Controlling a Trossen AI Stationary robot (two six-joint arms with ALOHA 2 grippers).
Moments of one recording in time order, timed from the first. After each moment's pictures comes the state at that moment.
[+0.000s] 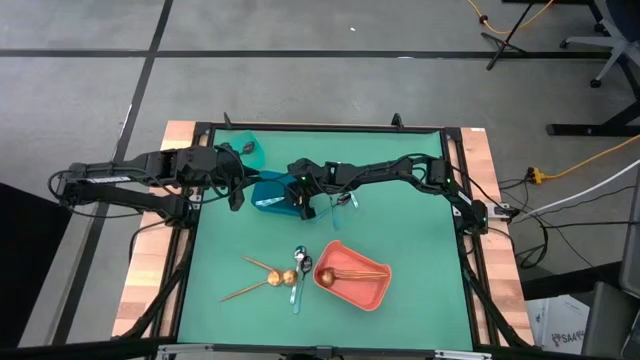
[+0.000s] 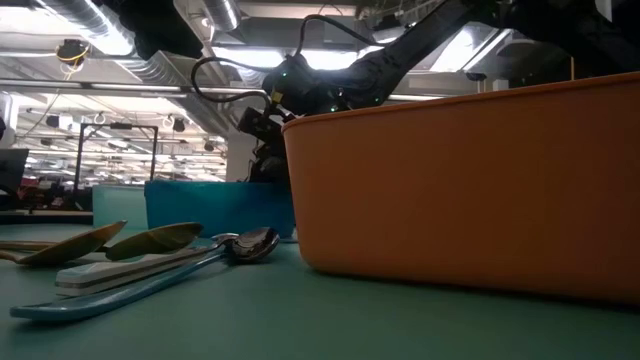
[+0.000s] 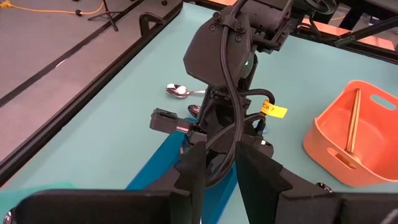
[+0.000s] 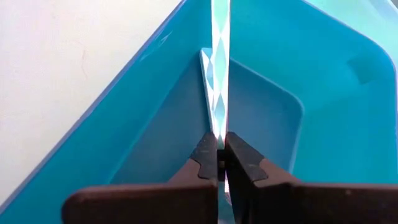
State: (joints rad) left arm 0.10 0.78 0.85 -0.62 -0.22 -0.25; right arm -0.17 2.28 1.61 -0.05 -0.19 -0.53
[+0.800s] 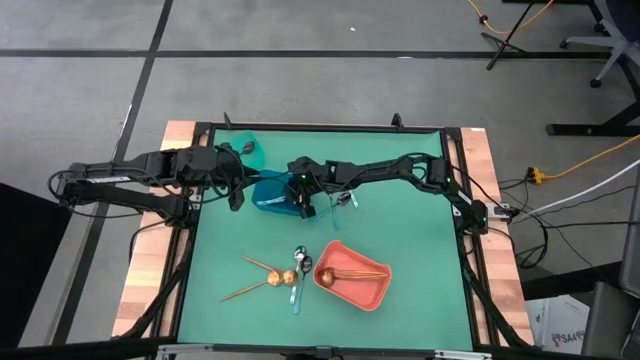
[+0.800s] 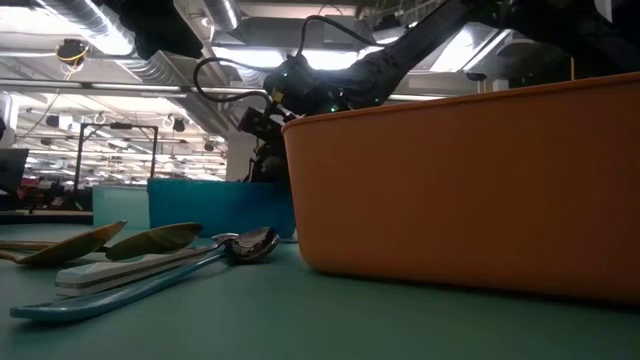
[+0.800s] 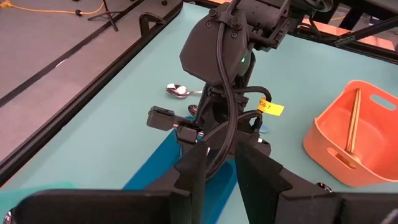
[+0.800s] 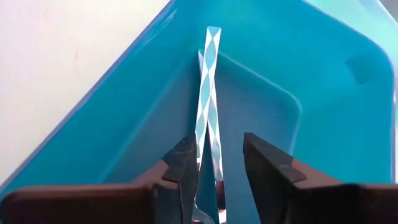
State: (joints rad) left arm 0.10 0.78 0.85 -0.62 -0.22 -0.25; right arm -0.17 2.28 1.61 -0.05 -0.19 -0.53
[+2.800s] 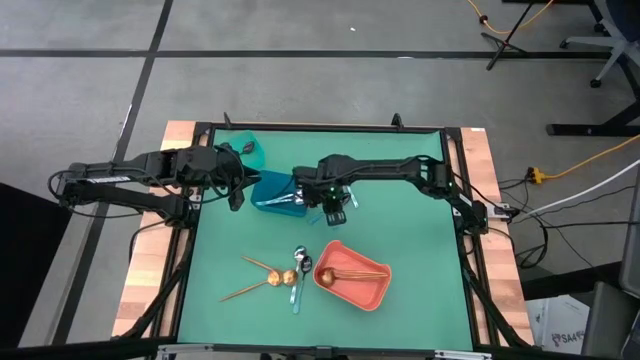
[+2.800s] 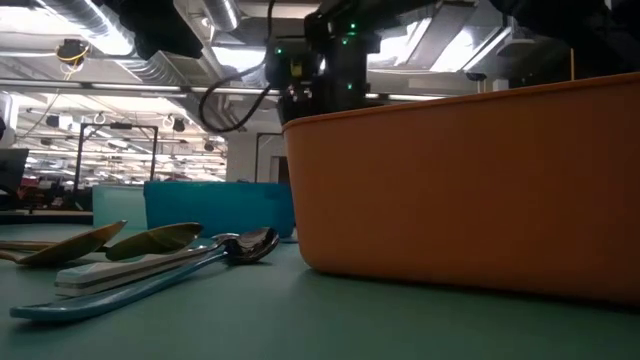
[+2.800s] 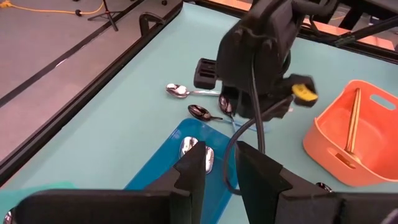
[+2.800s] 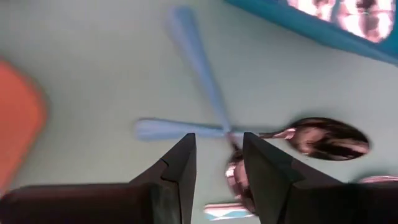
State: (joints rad) left arm 0.10 0.78 0.85 -0.62 -0.22 -0.25; right arm -0.11 2.26 1.98 -1.20 -0.06 -0.34
